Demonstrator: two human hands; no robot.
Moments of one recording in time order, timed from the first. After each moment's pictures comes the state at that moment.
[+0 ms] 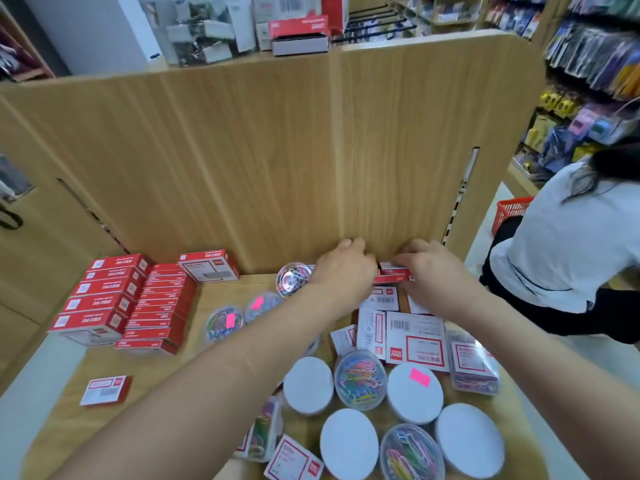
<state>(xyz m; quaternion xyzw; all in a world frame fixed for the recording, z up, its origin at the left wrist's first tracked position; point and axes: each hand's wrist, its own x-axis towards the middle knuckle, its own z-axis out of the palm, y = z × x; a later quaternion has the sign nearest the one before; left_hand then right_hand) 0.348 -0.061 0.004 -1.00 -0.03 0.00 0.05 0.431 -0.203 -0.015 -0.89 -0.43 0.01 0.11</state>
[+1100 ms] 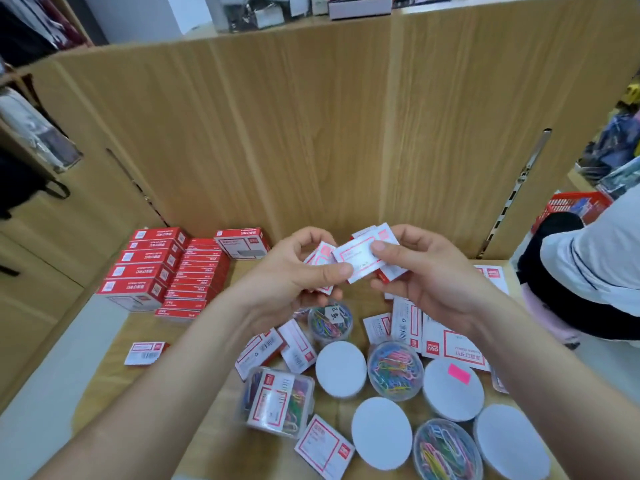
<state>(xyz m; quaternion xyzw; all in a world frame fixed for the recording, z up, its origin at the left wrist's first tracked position) 0.241 -0.013 0.052 -0.63 -0.21 -0.02 -0.75 0.359 -0.164 0.038 -0.52 -0.17 0.44 0.71</state>
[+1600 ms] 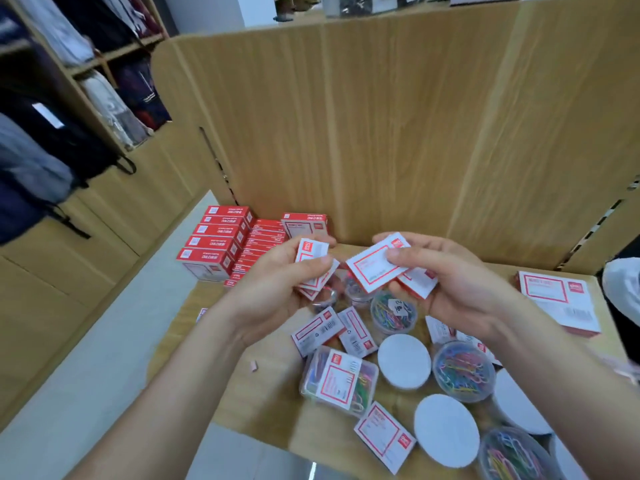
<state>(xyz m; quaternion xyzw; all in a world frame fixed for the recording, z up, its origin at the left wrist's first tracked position) 0.165 0.026 0.045 -0.58 -0.24 -0.12 -0.77 0.321 -0.118 0.042 -0.47 -0.18 0.55 0.67</state>
